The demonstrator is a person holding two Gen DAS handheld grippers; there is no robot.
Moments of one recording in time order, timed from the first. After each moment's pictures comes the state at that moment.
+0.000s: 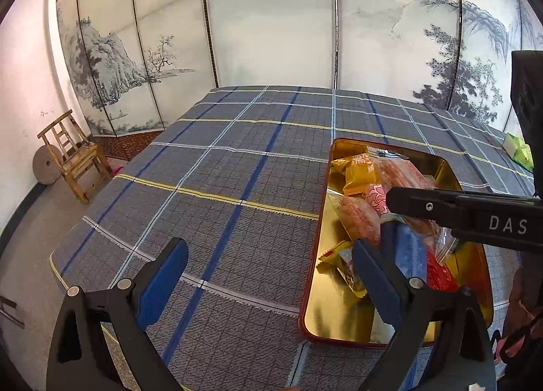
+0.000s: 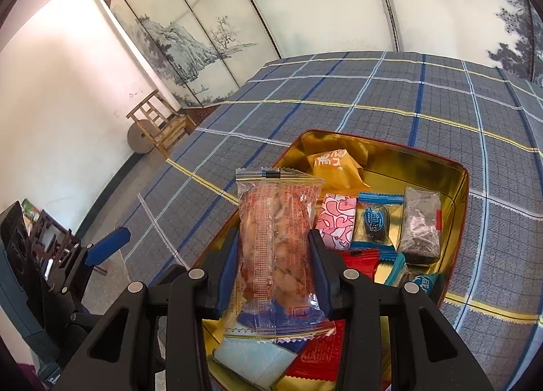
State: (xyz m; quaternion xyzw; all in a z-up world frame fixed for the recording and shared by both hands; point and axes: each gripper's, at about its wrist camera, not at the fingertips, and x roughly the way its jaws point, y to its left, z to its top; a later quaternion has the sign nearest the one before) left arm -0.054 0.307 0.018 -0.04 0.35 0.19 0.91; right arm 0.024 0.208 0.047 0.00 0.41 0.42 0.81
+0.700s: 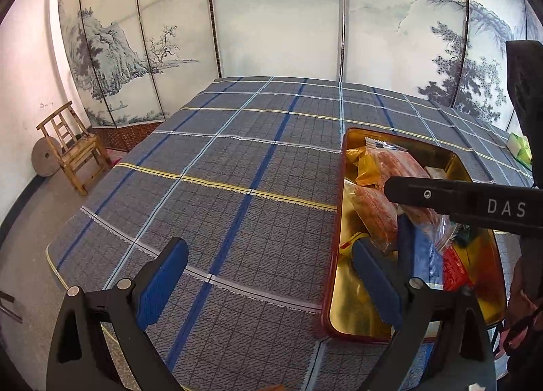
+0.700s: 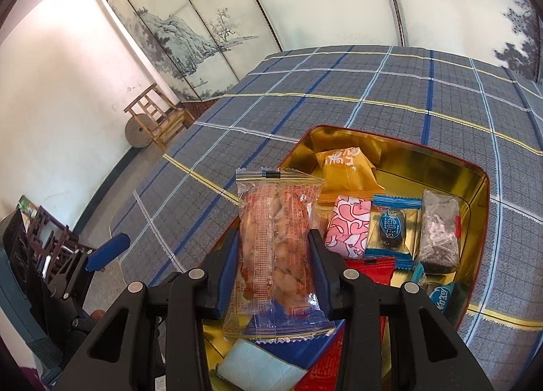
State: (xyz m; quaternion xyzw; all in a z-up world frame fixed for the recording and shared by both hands) left arm -0.058 0.321 0.008 -0.05 0.36 0.19 0.91; right arm 0.027 0.225 0.040 -0.01 0.42 0.42 0.80
